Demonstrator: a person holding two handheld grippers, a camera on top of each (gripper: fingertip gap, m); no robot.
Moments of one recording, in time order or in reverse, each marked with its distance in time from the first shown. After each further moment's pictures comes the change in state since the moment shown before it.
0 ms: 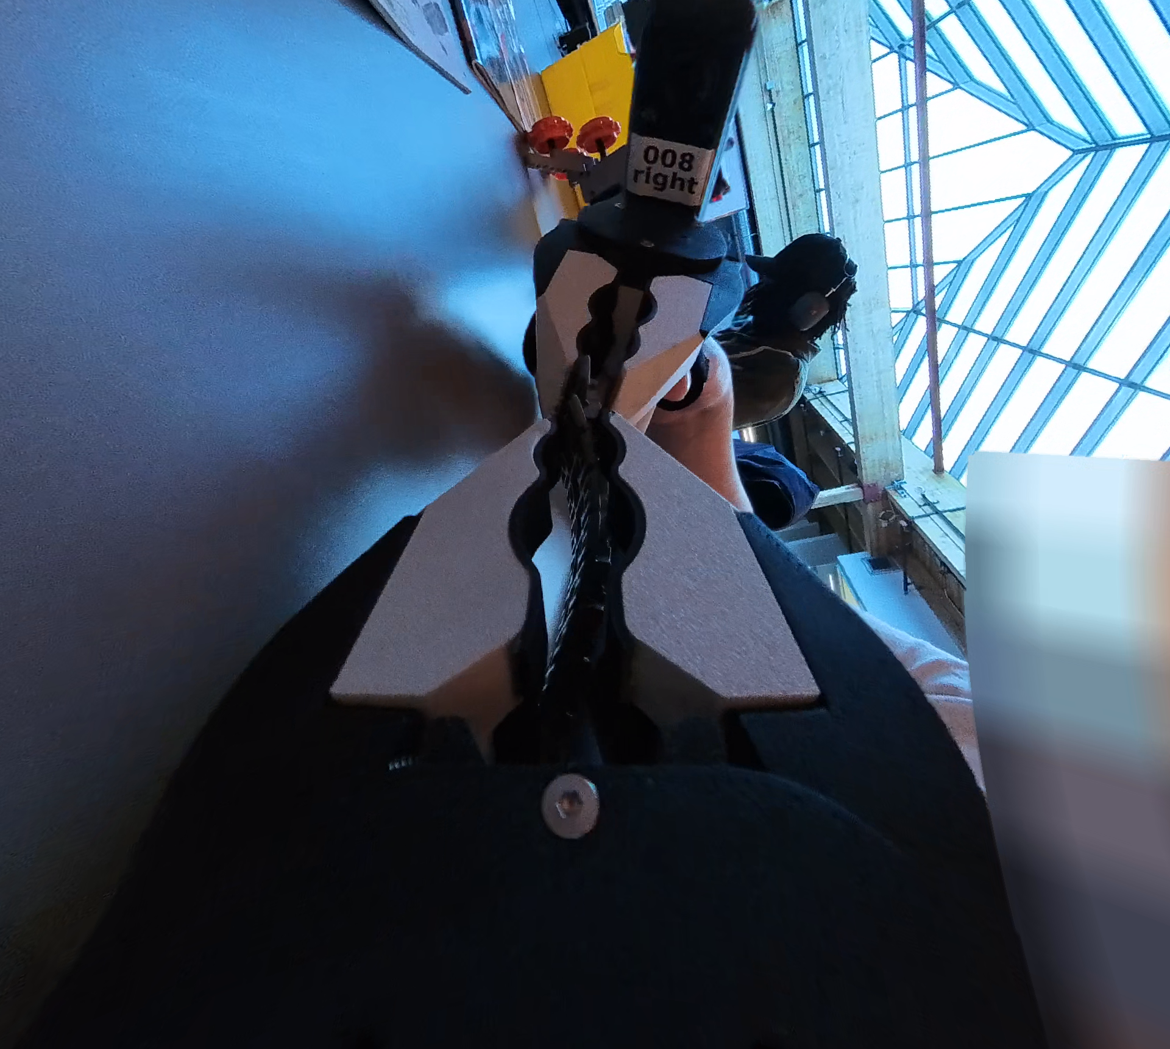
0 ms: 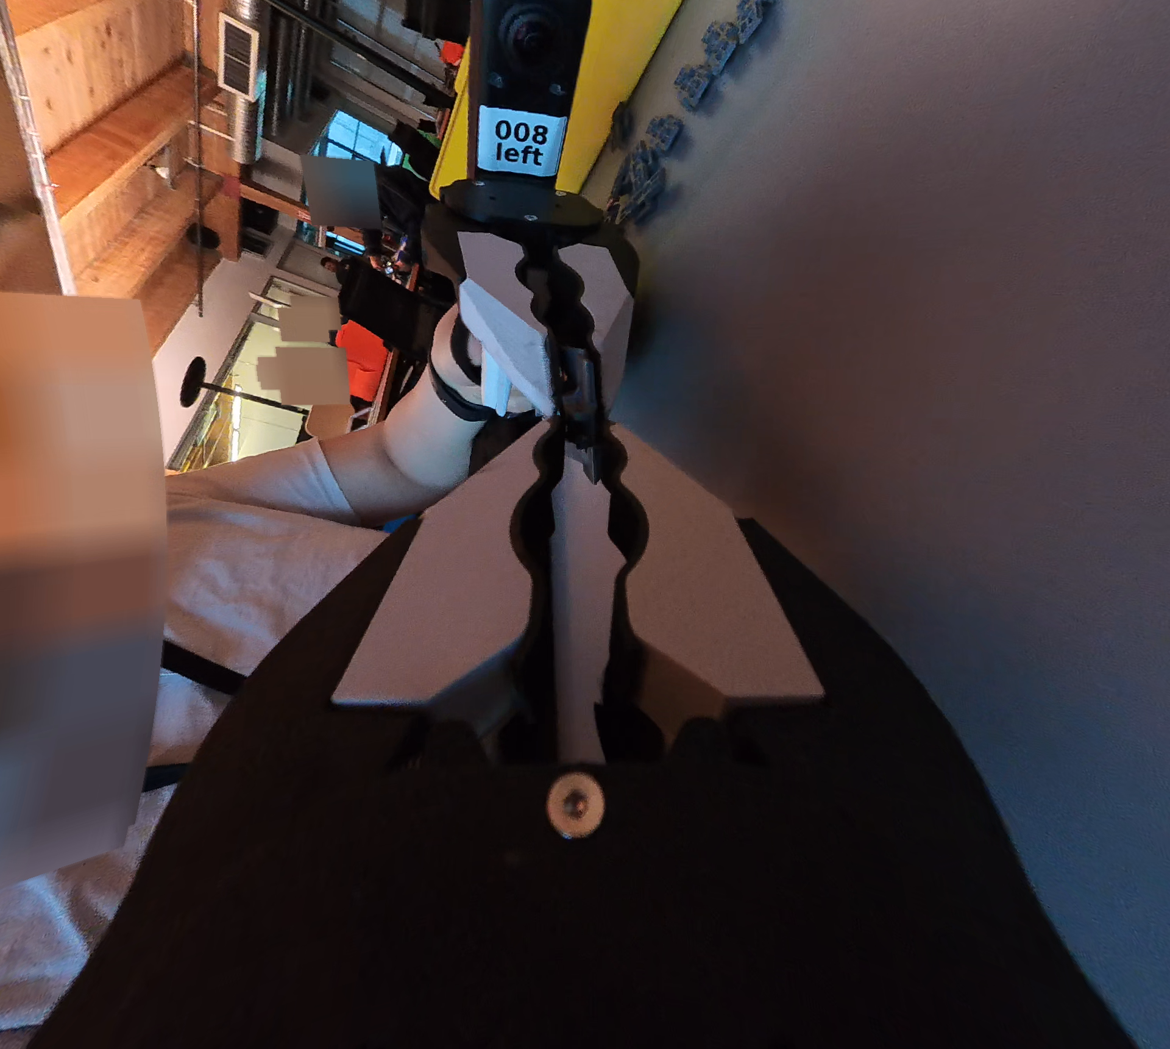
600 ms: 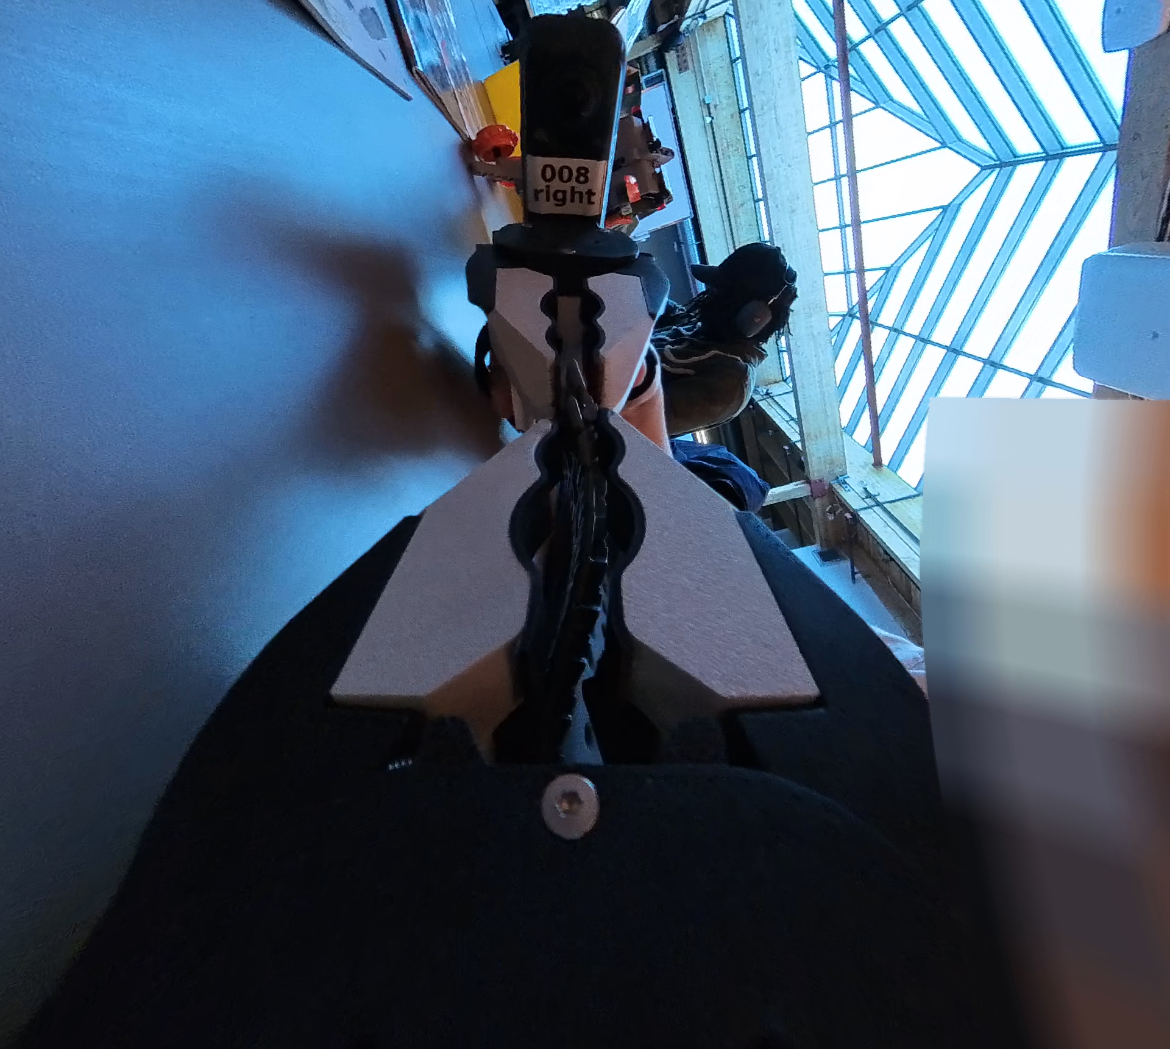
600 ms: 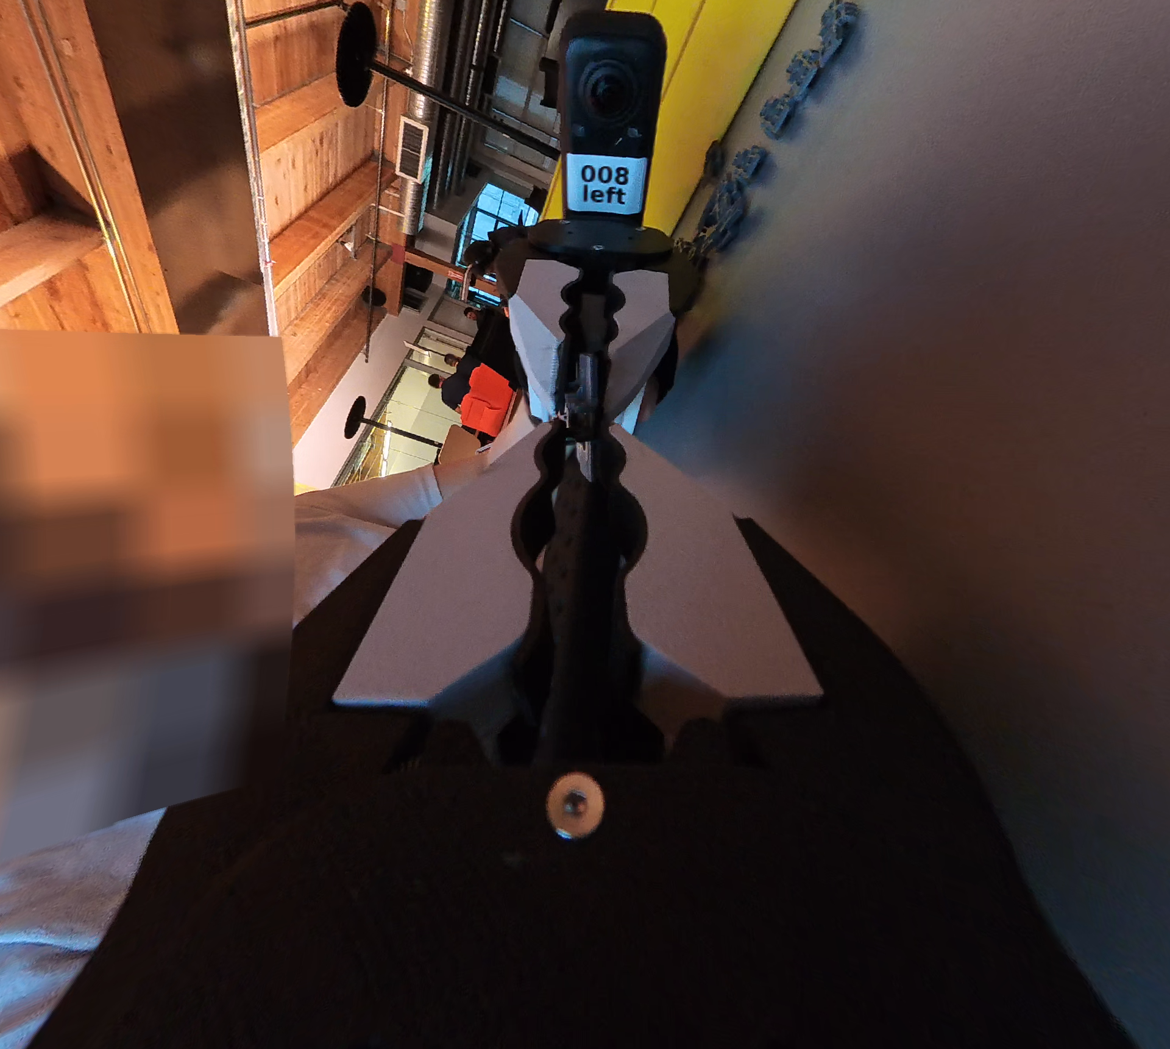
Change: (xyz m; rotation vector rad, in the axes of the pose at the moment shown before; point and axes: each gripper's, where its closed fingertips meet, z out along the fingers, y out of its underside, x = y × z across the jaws) left arm 0.015 -0.002 -0.002 0.013 0.093 -0.017; right arm -0.015 -0.006 -0.006 0.080 -0.215 0.092
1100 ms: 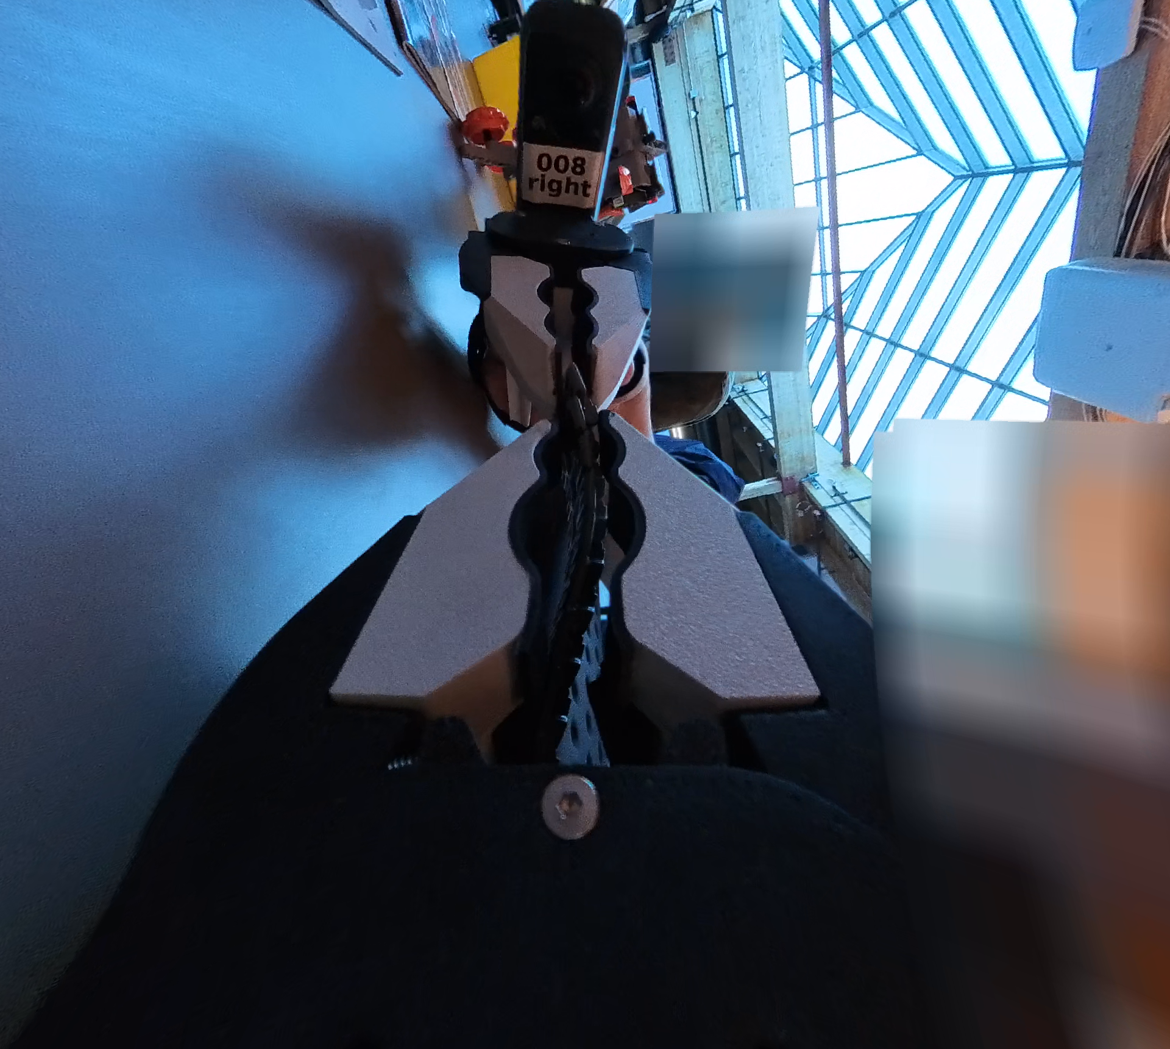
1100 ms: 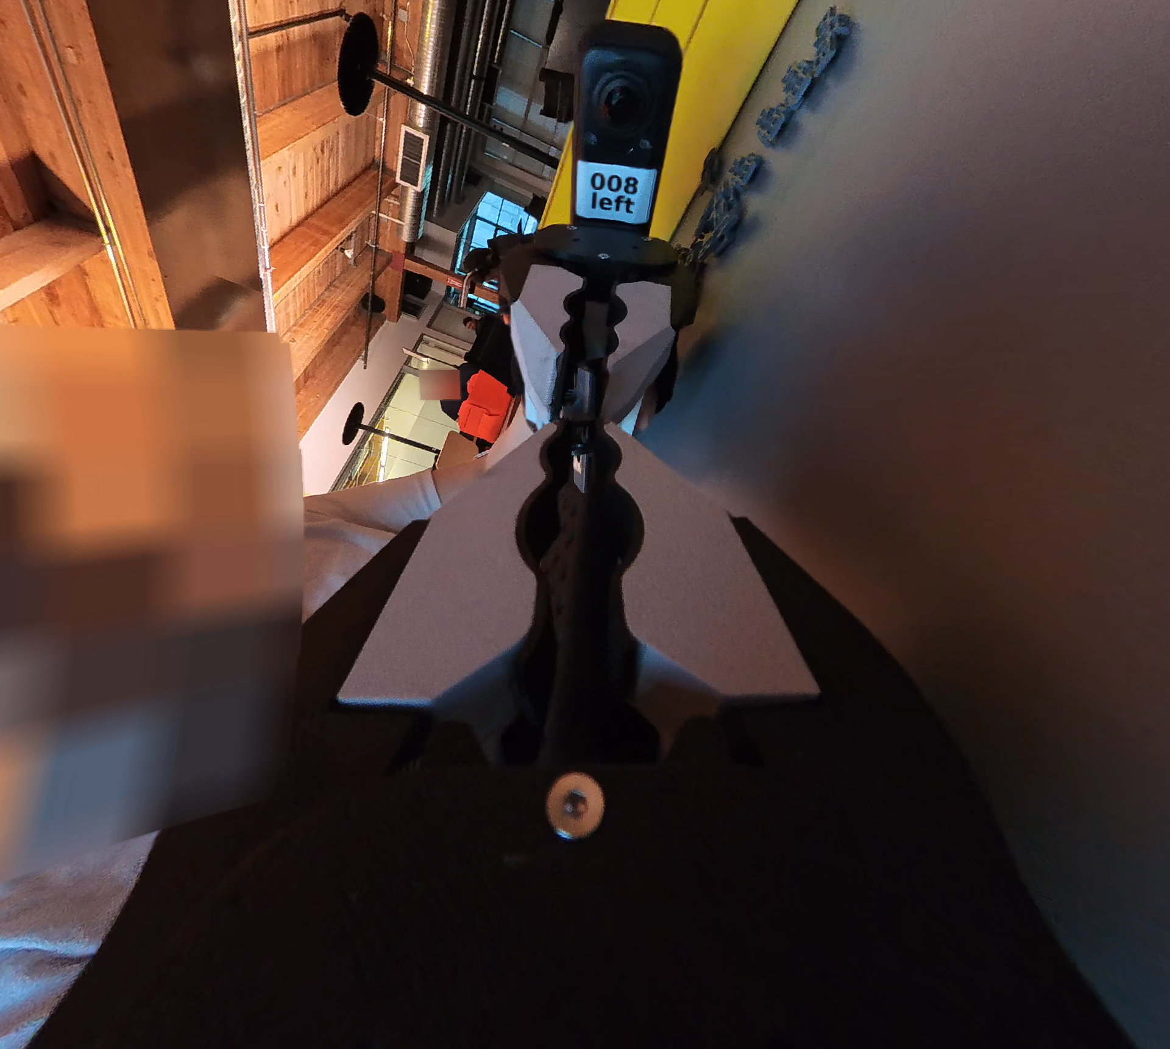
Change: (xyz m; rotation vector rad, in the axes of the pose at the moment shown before) left arm 0.000 0.002 0.002 -0.015 0.028 -0.049; right arm 0.001 -0.001 -0.002 0.015 0.003 -0.004
